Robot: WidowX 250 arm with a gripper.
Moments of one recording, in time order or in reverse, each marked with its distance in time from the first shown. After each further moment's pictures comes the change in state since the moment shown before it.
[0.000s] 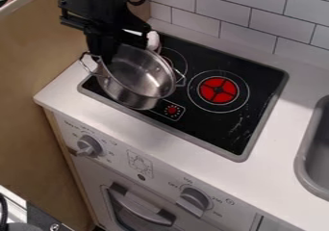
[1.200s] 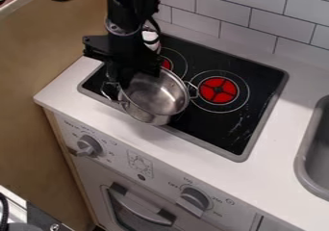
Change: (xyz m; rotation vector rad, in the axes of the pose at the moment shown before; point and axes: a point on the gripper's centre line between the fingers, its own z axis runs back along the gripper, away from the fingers) arm 0.004 -0.018 -0.058 0.000 -0.041 0.034
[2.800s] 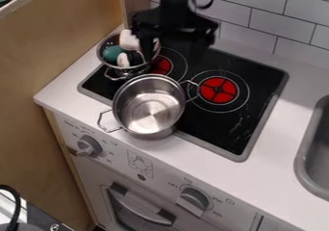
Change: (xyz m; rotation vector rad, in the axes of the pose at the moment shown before) arm 0.035 -0.056 0.051 -0.138 0.018 0.136
